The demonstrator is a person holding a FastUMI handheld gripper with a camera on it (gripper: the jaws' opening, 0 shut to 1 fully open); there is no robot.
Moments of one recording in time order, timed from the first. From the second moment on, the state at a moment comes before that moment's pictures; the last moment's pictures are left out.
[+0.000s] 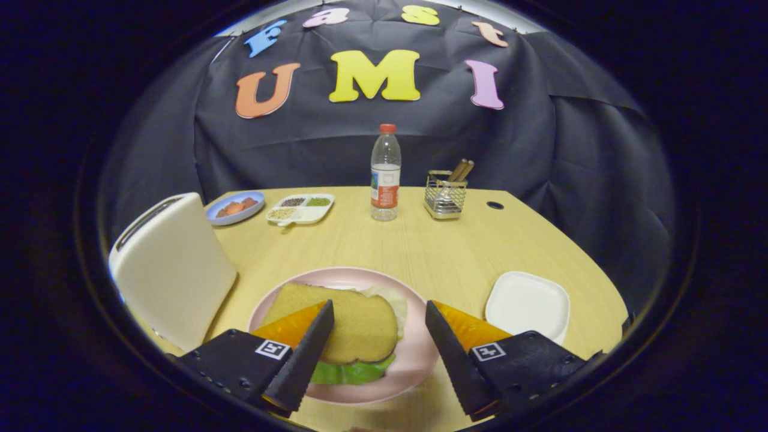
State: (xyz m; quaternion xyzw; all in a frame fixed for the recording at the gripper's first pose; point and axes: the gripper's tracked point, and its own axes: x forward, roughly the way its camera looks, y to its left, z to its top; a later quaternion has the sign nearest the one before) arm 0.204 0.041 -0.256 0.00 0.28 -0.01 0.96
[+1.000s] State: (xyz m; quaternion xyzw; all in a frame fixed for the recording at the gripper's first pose) arm 0.035 0.021 -0.010 -0.04 -0.01 -0.07 1.00
